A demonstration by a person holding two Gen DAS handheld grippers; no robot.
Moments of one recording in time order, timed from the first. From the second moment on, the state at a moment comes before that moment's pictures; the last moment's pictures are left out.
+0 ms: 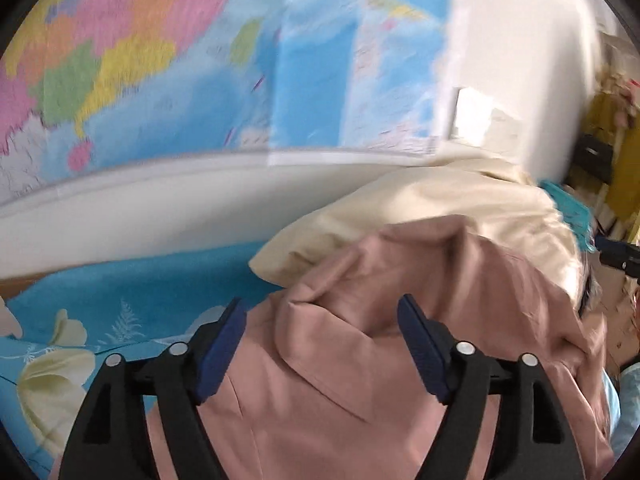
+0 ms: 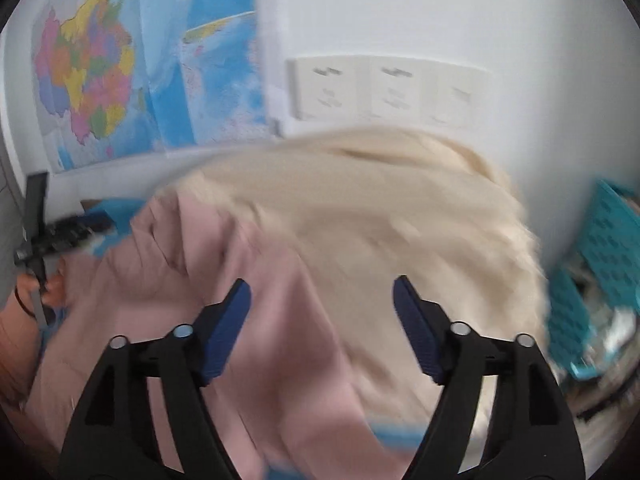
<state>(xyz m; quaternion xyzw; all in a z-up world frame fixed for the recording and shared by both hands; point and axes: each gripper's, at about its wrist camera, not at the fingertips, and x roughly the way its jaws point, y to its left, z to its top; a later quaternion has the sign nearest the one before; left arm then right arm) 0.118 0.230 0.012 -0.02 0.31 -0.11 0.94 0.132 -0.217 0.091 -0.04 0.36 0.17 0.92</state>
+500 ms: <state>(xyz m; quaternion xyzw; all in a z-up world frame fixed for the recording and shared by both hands) 0.029 0.121 -0.007 0.02 0.35 -0.22 0.91 0.004 -0.282 -0.029 0.05 0.49 0.13 0.86</state>
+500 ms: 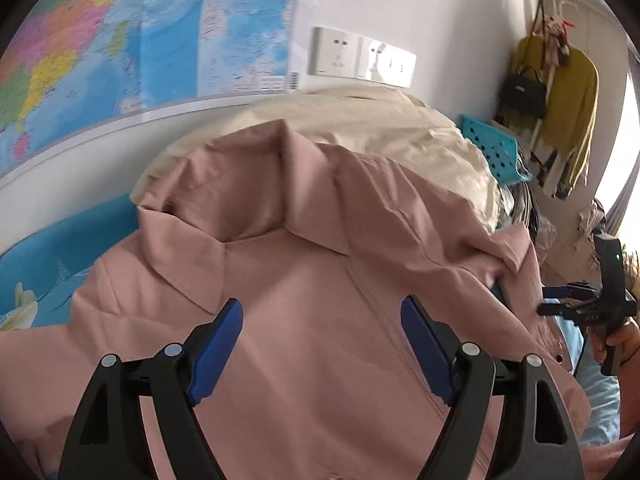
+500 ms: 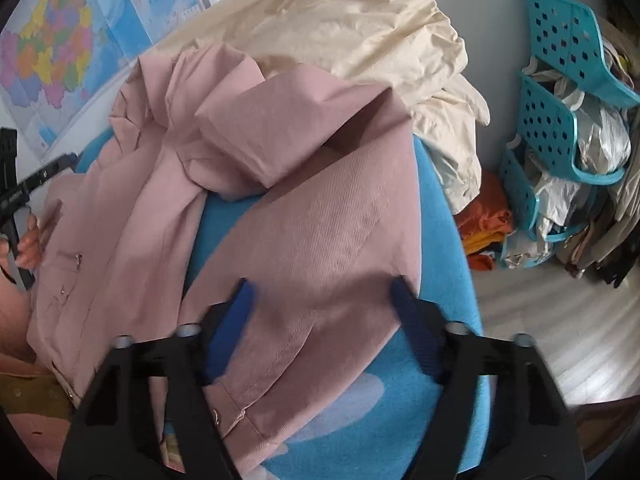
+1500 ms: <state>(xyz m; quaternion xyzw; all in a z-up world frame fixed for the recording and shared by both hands) 0.000 0.216 0.017 -0.07 0.32 -0.21 0.92 0.046 -0.071 0.165 0.09 0.36 0.49 0.79</state>
